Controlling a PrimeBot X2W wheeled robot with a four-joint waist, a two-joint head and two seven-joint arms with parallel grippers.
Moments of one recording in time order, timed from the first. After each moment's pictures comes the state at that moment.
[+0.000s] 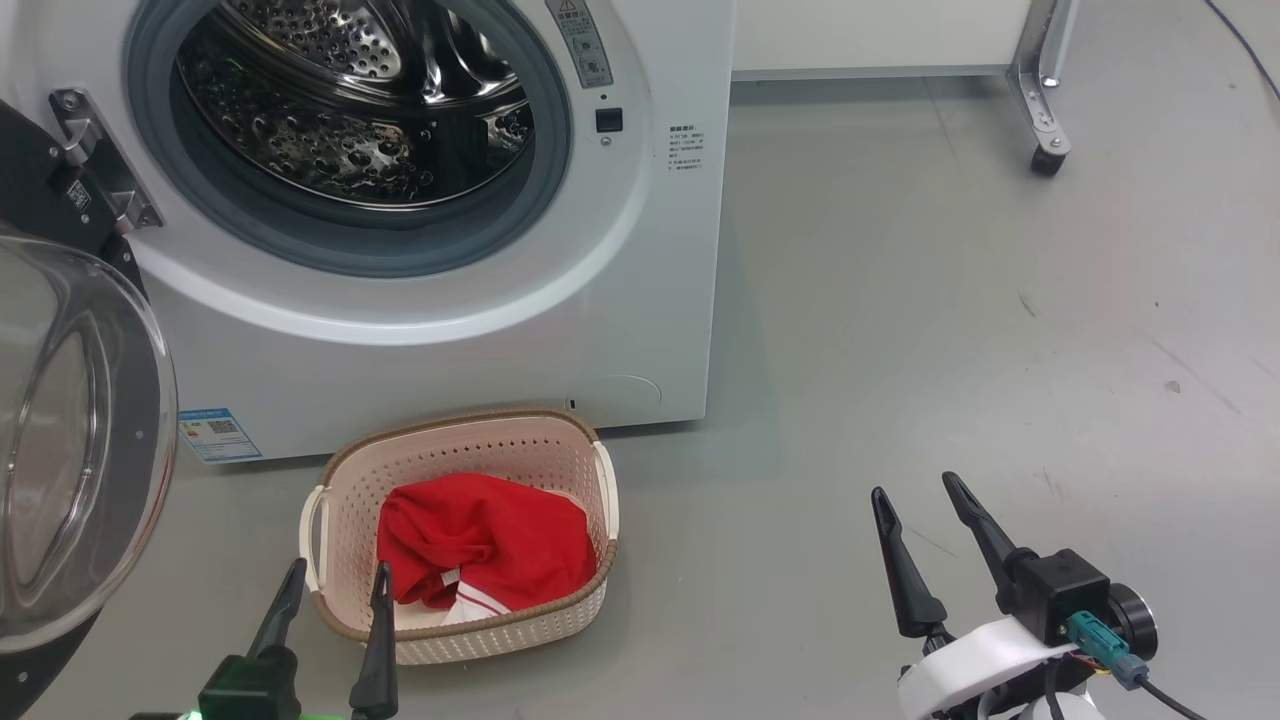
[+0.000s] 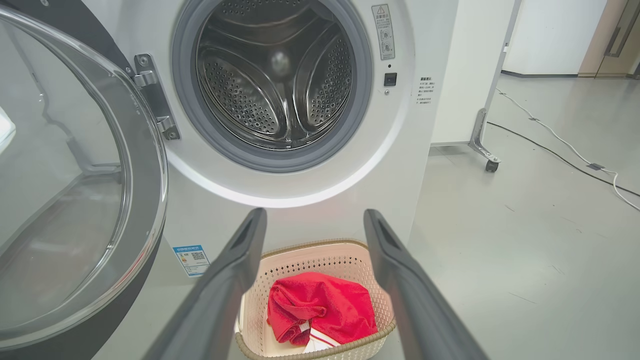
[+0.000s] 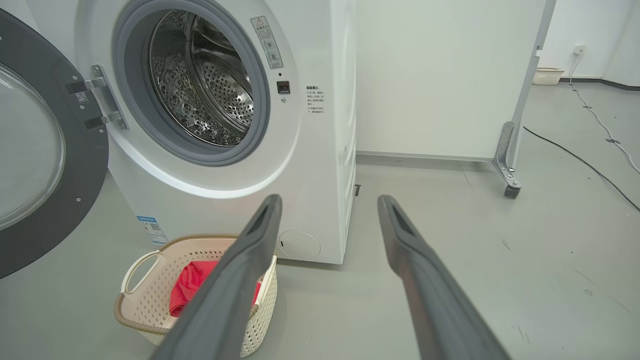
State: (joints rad) left arm 0.17 0.05 -0.14 0.01 -0.20 0.07 -0.15; right arm 0.03 -0.05 0.24 0.20 0.23 0.03 -0.26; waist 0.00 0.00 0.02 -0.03
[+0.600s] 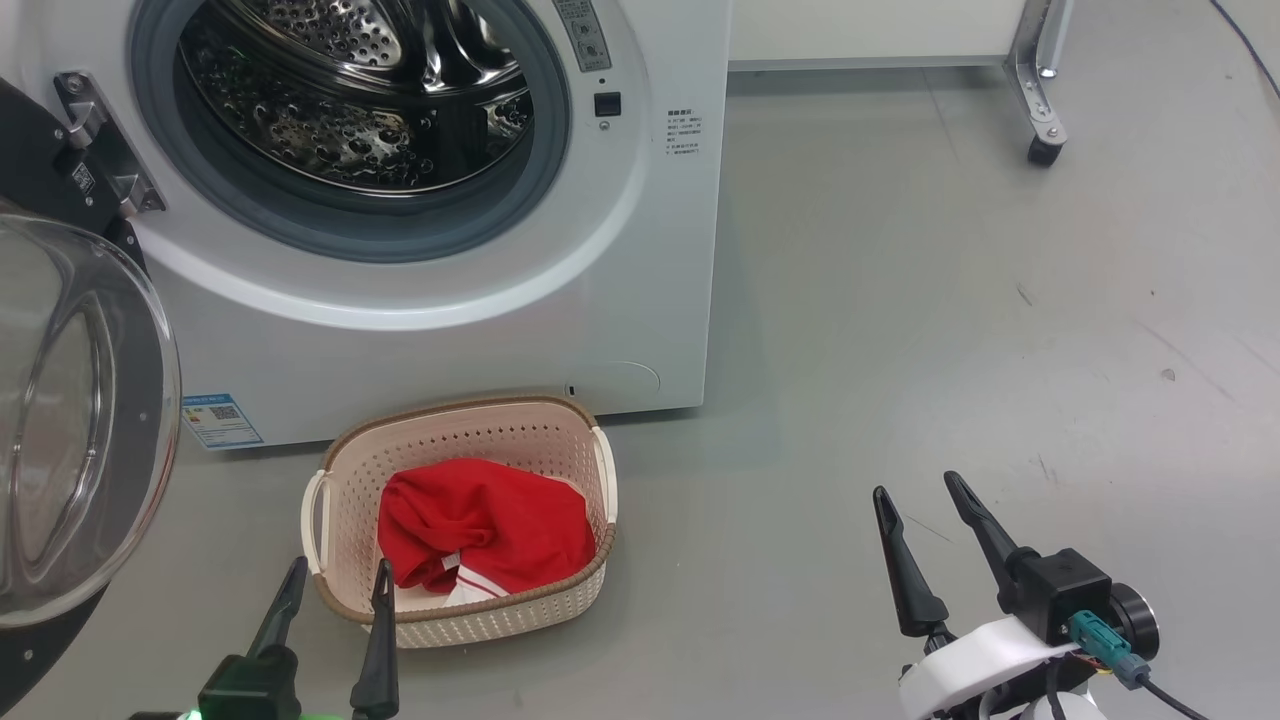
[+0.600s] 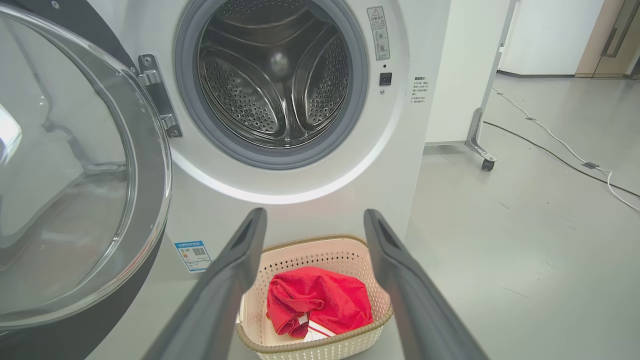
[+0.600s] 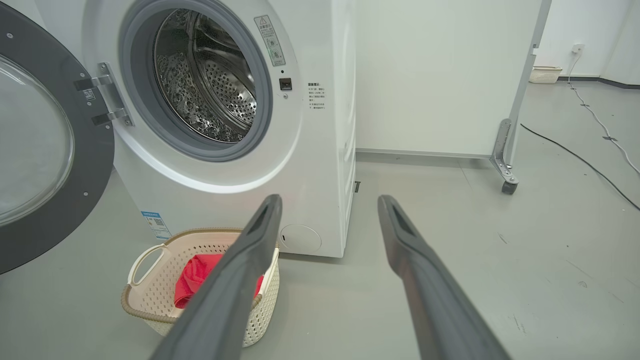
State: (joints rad) left arm 0.17 0.06 -0.14 0.00 -0.20 0.08 -0.14; right arm 0.03 -0.05 0.24 0.20 0.23 0.03 -0.26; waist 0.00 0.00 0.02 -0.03
